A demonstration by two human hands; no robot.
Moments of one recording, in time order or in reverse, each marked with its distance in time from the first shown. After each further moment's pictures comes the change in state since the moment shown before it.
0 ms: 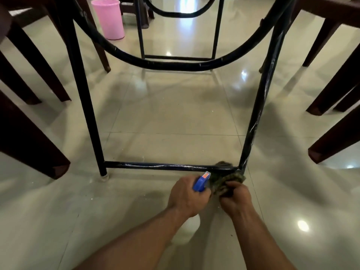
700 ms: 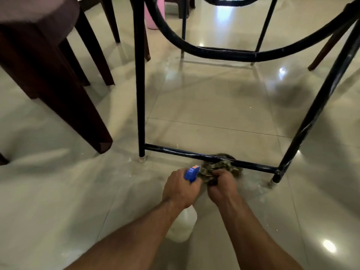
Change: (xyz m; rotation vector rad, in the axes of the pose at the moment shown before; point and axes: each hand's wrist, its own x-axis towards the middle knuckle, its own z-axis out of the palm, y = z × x) left_hand -0.031 -0.062 -0.074 -0.002 0.209 -0.262; right_hand 0.006 0.109 0.070 -0.225 -0.035 0.056
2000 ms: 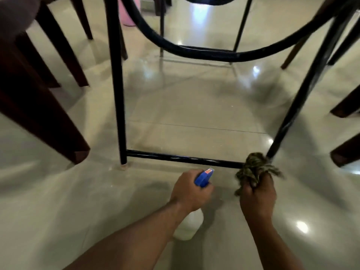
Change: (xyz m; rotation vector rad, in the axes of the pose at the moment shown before) left_hand 0.010 0.016 0.037 -0.175 -0.207 0.218; right_hand -0.051 -0.052 -0.076 -1.012 0.421 -1.124
